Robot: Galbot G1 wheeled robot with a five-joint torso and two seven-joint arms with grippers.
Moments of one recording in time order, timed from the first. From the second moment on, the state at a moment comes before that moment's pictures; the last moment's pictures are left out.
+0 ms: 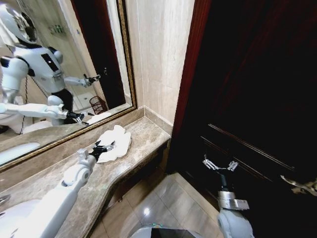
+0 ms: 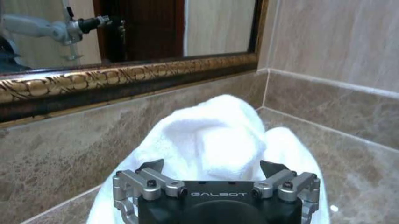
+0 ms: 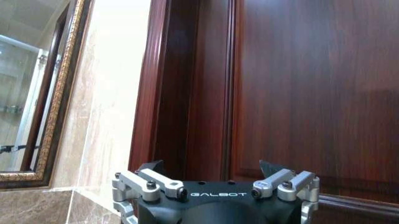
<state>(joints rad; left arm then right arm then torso) 1.19 -0.87 -0.50 -1.70 -0.73 0.21 -0.03 -1.67 1.44 0.63 2.09 0.08 0.43 0.06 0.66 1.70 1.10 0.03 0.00</state>
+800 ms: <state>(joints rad) 0.99 -0.90 -0.36 -1.49 -0.70 0.13 -0.03 -1.67 1.45 0.64 2.08 0.07 0.46 0.06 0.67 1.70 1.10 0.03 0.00</state>
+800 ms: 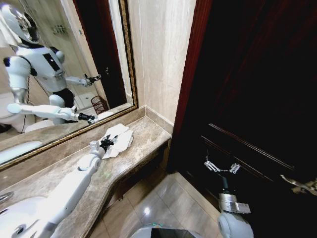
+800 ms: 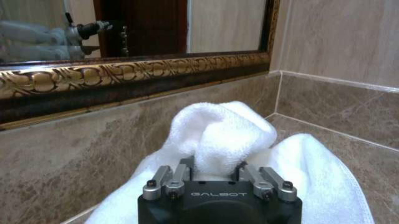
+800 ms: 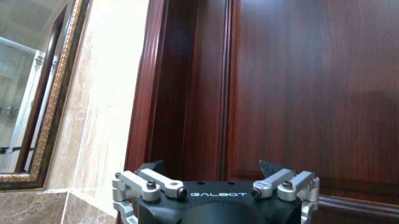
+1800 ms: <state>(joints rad) 1.34 -1.03 -0.59 -2.00 -0.58 0.03 -0.11 -1.67 1.48 0.61 2.10 0.06 0.49 0.05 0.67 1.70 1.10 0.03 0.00</state>
